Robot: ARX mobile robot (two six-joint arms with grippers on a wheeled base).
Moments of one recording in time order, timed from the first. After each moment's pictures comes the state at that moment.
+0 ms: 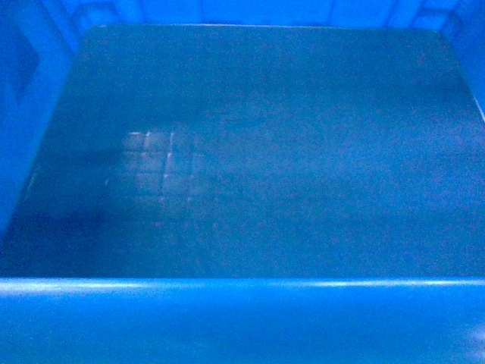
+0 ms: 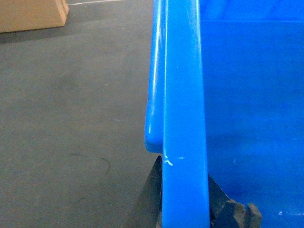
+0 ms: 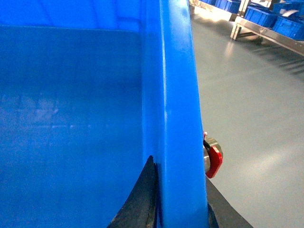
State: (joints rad) left arm -0.49 0.72 0.48 -0.02 -0.55 -0.11; right arm 0.39 0.75 0.44 0.08 0.48 0.07
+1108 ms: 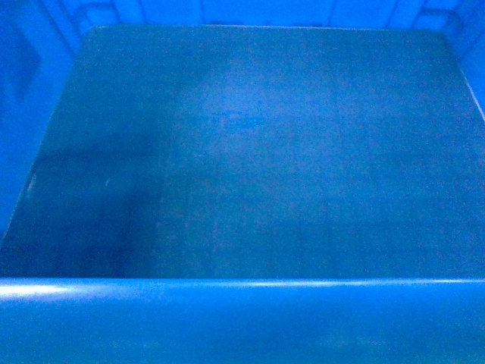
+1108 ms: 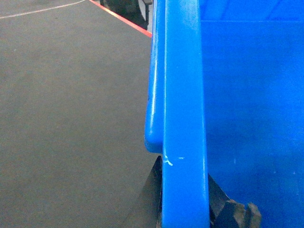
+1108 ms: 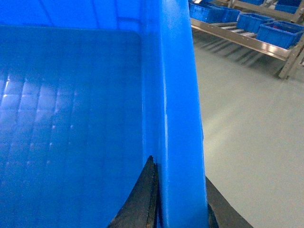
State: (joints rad) left arm -0.49 0.72 0.48 -0.02 -0.55 -0.11; right arm 0.39 0.75 0.44 0.08 0.48 0.07
